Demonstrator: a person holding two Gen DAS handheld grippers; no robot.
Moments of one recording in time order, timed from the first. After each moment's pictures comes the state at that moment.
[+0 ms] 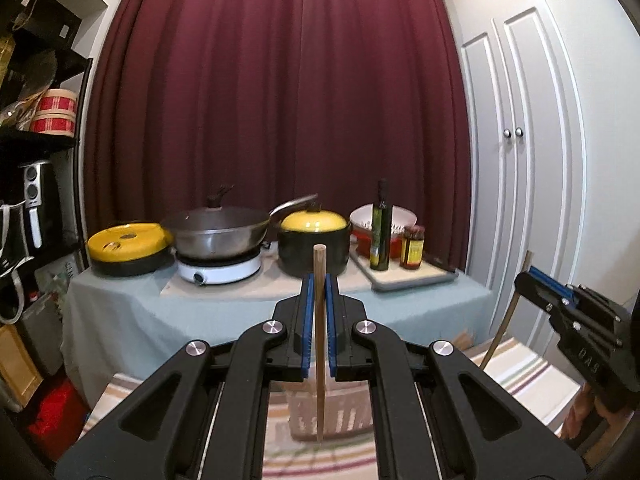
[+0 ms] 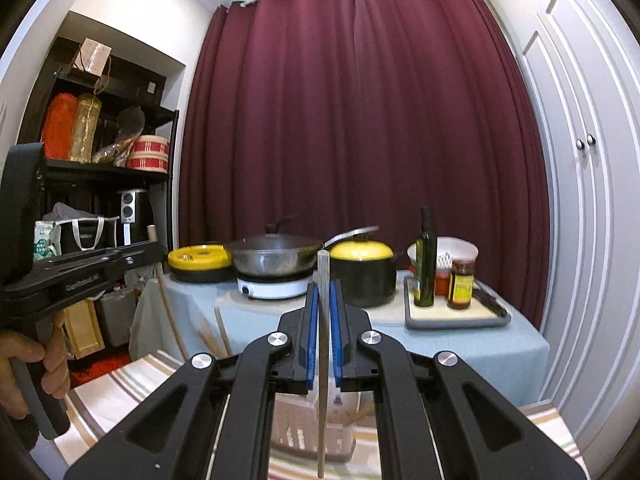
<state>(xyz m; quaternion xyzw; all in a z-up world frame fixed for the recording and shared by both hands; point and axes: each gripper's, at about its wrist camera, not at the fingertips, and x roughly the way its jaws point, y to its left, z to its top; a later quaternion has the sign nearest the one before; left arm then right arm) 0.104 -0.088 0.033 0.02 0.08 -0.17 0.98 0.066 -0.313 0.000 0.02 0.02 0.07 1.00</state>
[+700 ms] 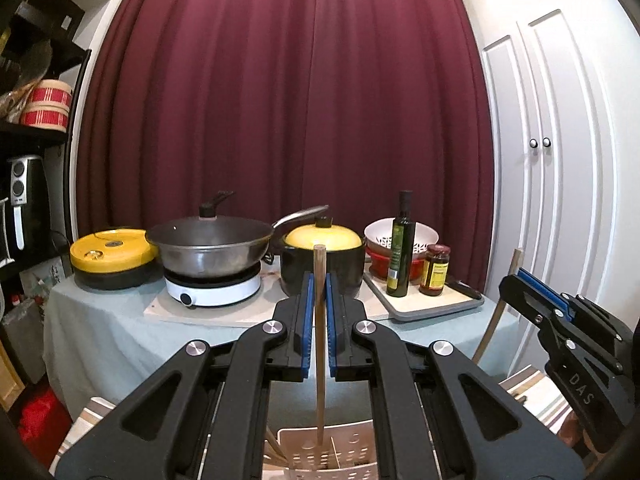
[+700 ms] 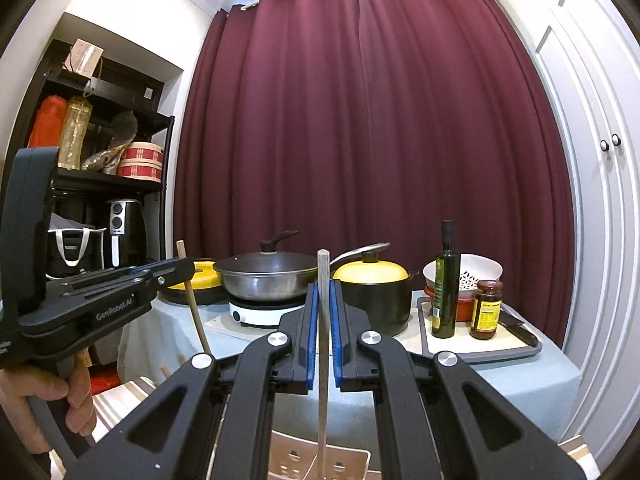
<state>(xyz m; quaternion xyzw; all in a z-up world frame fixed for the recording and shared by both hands) 0.206 -0.112 0.026 0.00 0.07 -0.15 0.99 0.158 -0.307 -0.004 0.02 0.00 0.08 1.00</state>
